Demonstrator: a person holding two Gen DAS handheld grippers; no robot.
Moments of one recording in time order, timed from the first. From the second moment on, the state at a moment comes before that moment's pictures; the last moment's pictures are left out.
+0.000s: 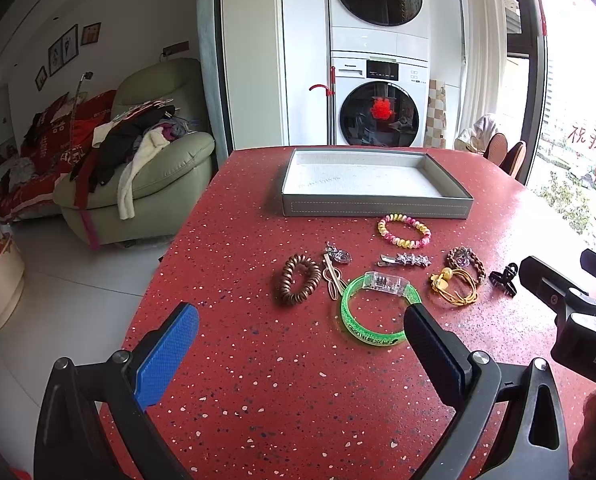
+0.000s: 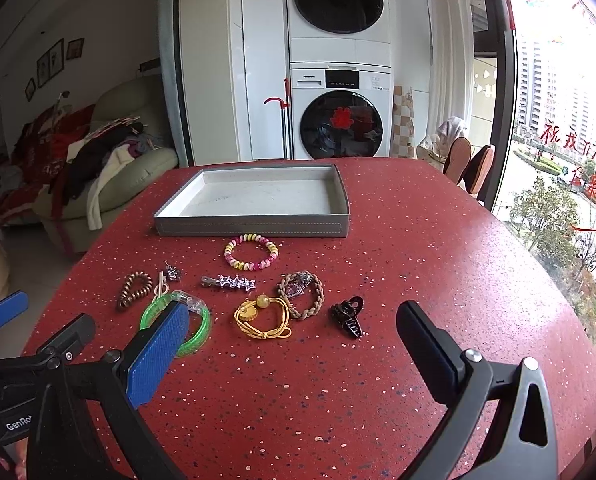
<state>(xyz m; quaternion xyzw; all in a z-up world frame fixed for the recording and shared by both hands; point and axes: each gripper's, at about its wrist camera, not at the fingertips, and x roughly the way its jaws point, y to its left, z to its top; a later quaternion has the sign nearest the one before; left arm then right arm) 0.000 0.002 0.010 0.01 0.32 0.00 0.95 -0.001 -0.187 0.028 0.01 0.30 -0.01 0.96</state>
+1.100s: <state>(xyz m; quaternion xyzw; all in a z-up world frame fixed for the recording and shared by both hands) -0.001 0.003 0.005 0.01 0.32 0.00 0.95 -0.002 -0.187 0.027 0.02 0.30 -0.01 0.95</state>
